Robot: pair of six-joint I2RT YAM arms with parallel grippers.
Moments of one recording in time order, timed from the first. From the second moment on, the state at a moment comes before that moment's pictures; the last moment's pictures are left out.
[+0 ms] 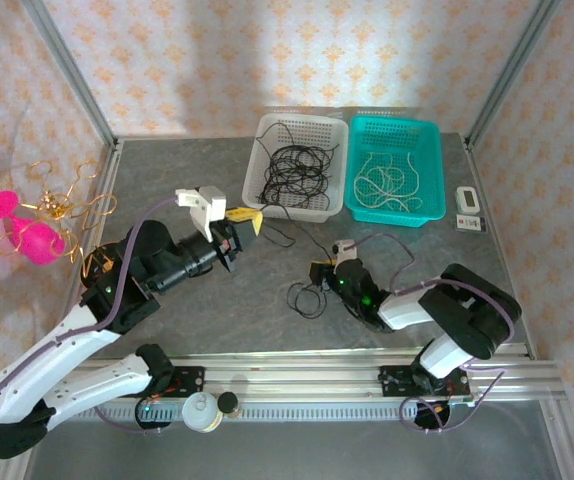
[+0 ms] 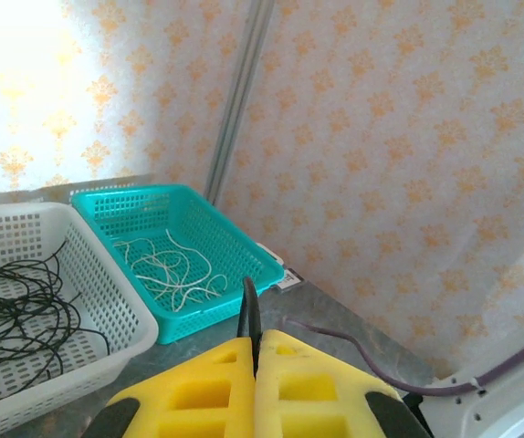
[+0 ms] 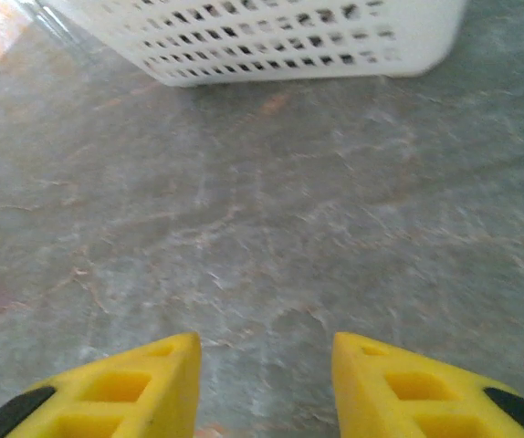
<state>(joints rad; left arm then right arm) -0.77 0.81 1.01 -0.22 0.05 -0.30 0.77 1.51 0.31 0.71 0.22 0.57</state>
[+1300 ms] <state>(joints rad) -0.77 1.06 1.58 -0.41 -0.05 -0.17 0.62 1.15 0.34 0.48 0.19 0.50</state>
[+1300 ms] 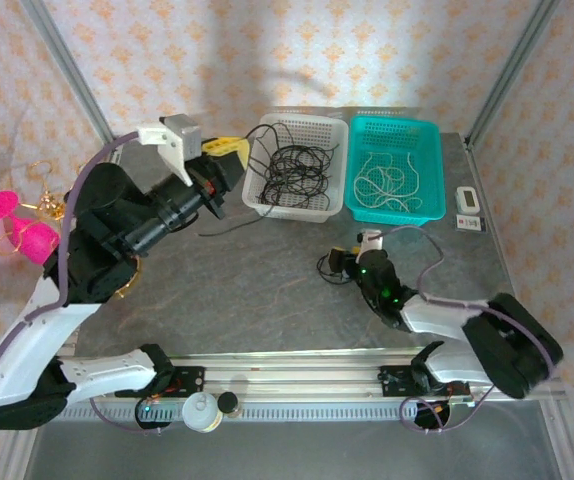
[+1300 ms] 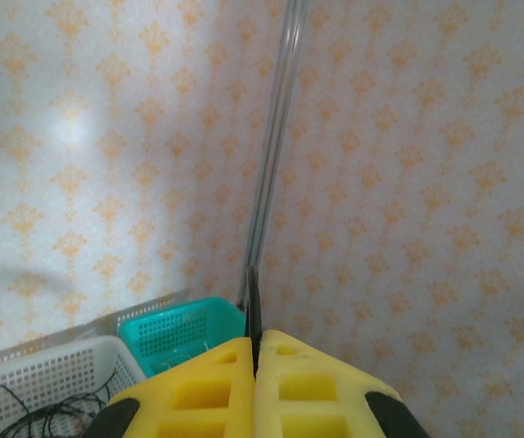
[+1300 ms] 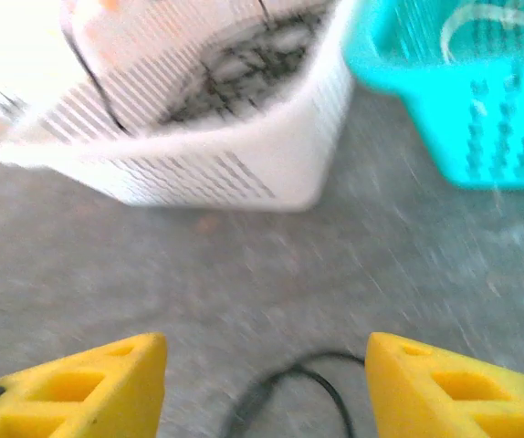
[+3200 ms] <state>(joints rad) -0.77 1.13 1.55 -0.41 -0.03 -0.18 0.80 1.45 0.60 0.87 -0.10 0.93</state>
